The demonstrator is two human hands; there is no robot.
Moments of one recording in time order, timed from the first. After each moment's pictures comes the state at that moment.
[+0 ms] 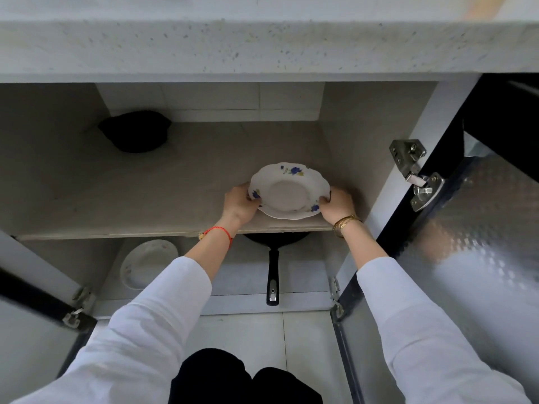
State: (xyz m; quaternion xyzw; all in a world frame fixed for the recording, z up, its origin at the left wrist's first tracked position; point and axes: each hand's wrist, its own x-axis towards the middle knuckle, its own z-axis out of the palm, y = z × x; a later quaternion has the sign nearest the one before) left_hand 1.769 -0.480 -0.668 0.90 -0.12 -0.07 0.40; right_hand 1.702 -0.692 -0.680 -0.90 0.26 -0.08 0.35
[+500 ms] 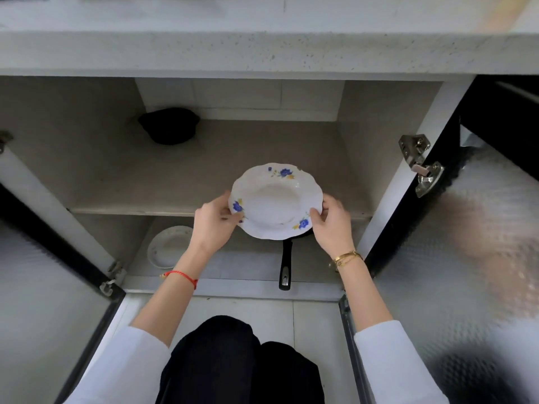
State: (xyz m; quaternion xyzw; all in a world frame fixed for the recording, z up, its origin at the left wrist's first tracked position) left_hand 1.664 -0.373 -0.640 0.89 -0.12 0.04 0.43; right_hand 1.615 -0.602 -0.663 -0.87 0.14 -0.20 0.43
